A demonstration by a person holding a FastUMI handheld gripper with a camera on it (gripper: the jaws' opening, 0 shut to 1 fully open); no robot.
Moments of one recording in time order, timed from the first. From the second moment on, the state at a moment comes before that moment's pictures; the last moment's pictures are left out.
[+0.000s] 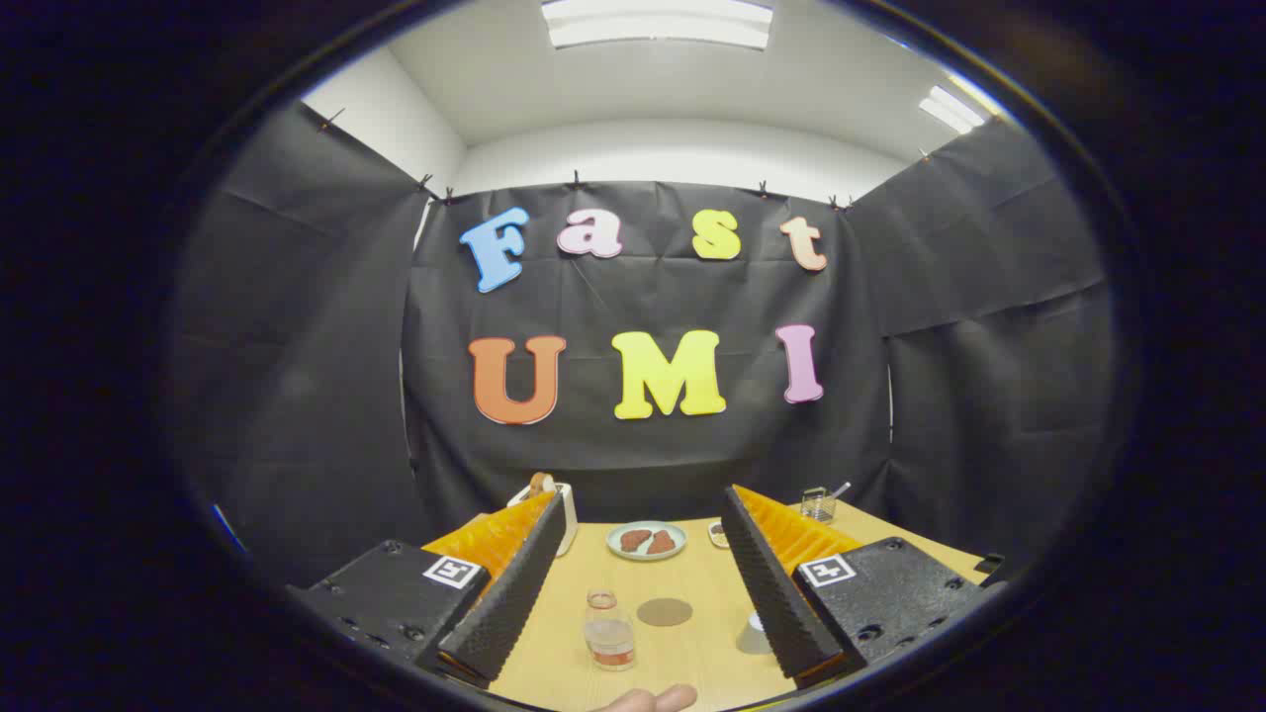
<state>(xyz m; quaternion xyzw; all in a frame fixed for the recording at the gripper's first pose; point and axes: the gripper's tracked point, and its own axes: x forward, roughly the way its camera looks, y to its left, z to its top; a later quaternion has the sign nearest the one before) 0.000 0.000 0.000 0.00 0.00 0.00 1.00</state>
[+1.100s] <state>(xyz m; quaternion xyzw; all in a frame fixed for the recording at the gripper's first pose) 0.019 0.009 -0.076 0.00 0.01 0.01 1.00</state>
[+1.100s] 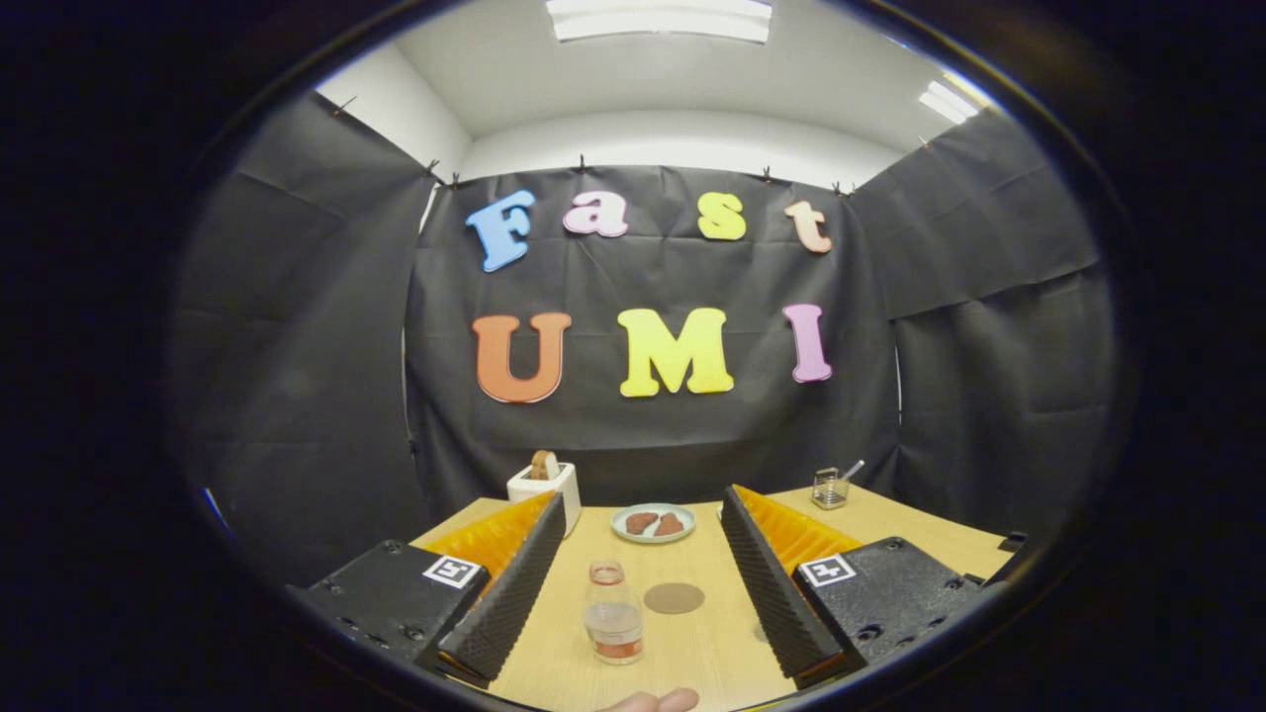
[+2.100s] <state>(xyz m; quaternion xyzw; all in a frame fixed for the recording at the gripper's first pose) 0.080 0.025 -0.255 -0.03 0.06 0.02 1.00</state>
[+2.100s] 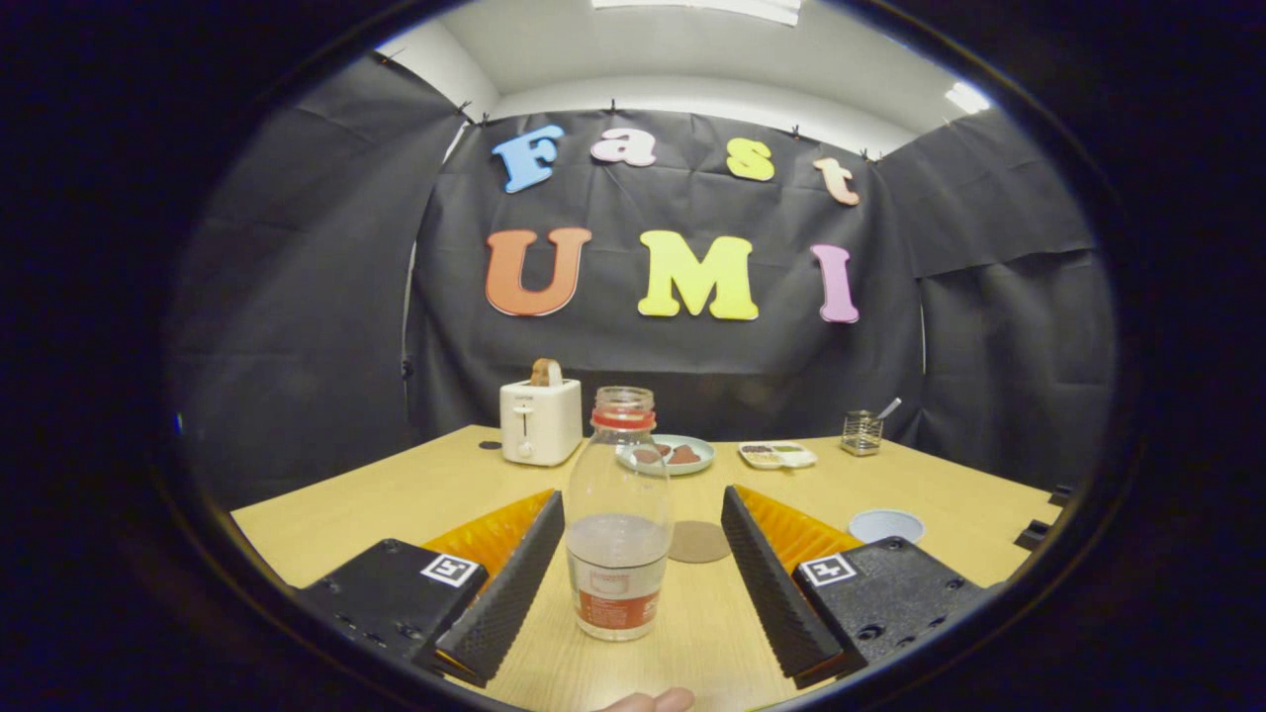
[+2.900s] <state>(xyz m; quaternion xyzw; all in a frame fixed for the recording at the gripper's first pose) 0.098 0.049 -0.303 -0.01 0.09 0.03 1.00</state>
